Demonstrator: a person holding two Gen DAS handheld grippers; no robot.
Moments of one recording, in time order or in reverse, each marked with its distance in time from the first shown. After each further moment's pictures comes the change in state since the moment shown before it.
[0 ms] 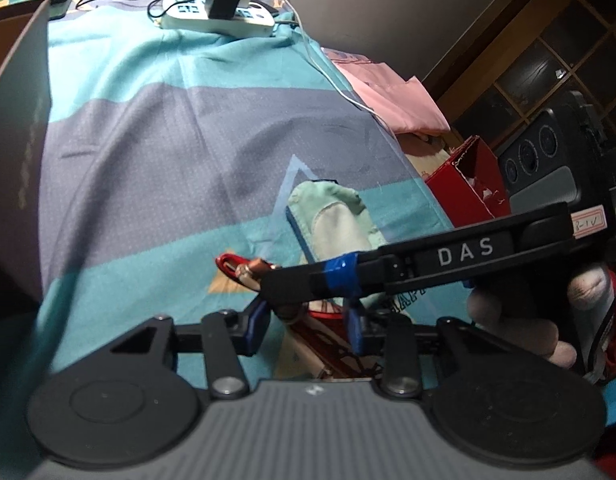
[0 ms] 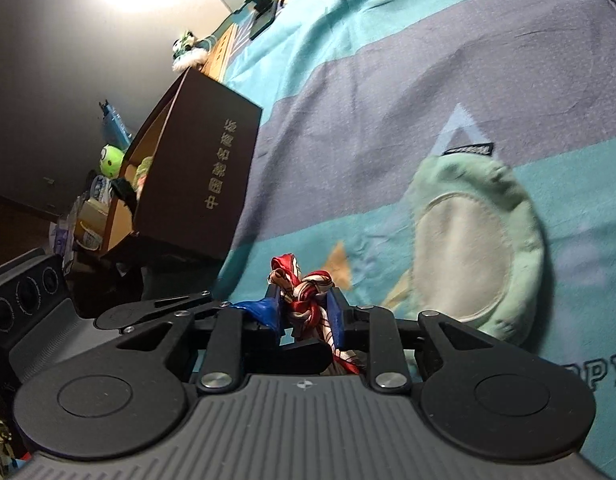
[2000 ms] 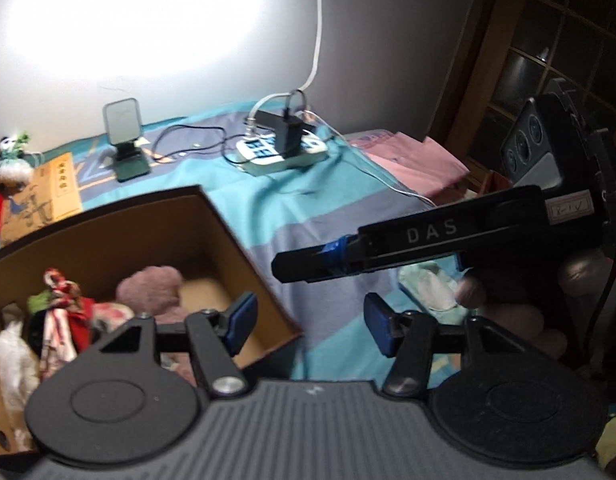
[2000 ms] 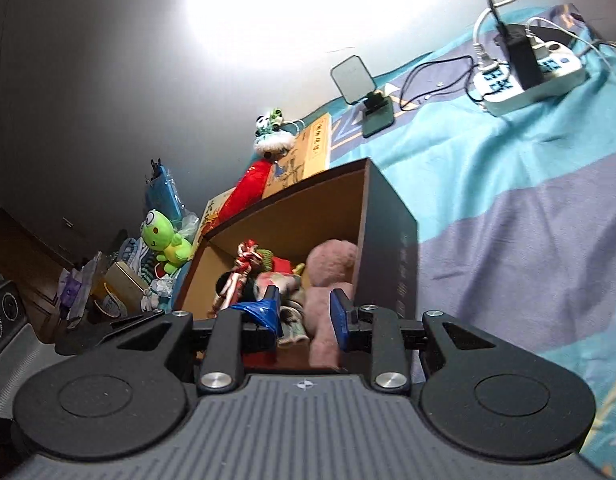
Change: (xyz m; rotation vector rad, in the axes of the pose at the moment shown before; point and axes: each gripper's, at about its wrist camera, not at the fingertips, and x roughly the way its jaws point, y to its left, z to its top) left arm -0.151 0.046 0.031 0.301 -0.185 0.129; right arm 0.036 0.156 0.017 -0.116 -0.335 -0.013
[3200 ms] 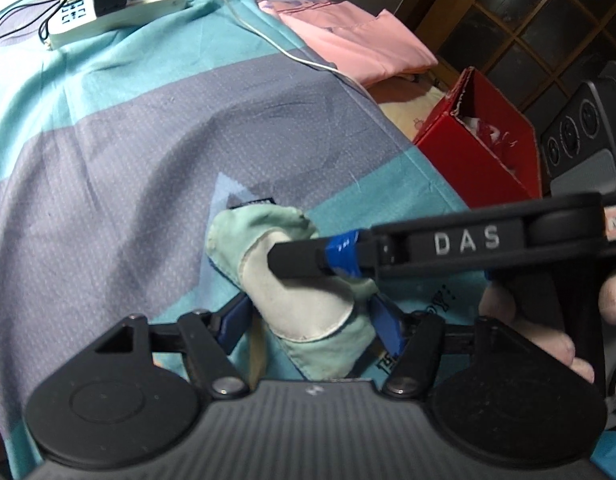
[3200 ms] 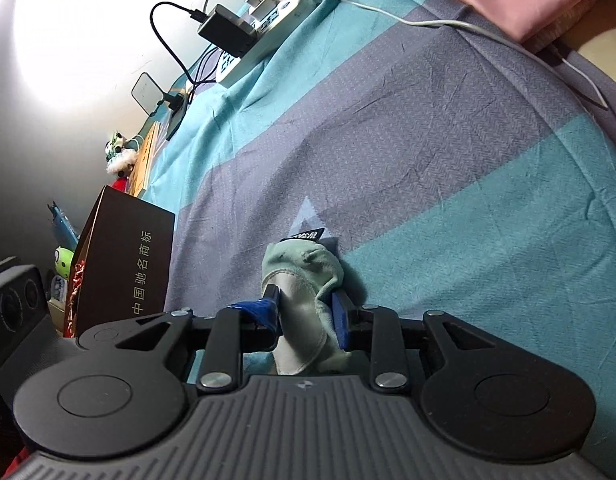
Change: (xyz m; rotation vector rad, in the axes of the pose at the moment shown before) left arm 0.242 -0.127 0.017 -0.060 0.364 -0.129; right arm -0.074 -0.220 -0.004 0.273 0.094 -0.164
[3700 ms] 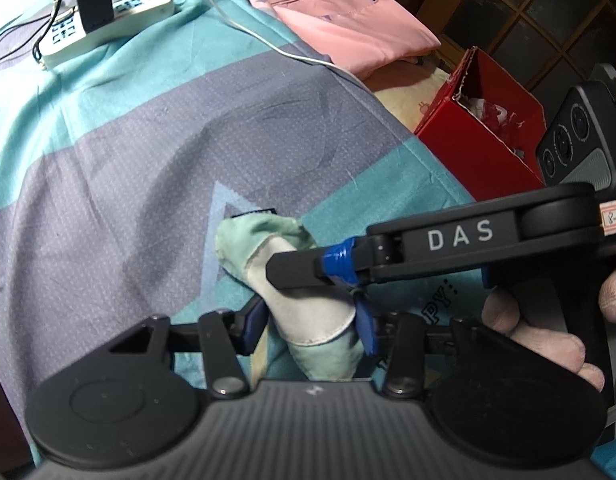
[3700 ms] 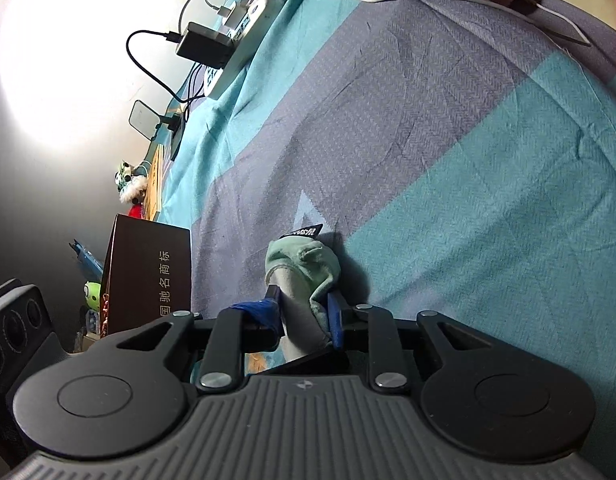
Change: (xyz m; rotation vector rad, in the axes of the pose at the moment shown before) left arm -0.006 -0.015 0.009 0.047 0.046 0.051; right arm -0.007 -0.017 -0.004 0.175 0.011 0.075
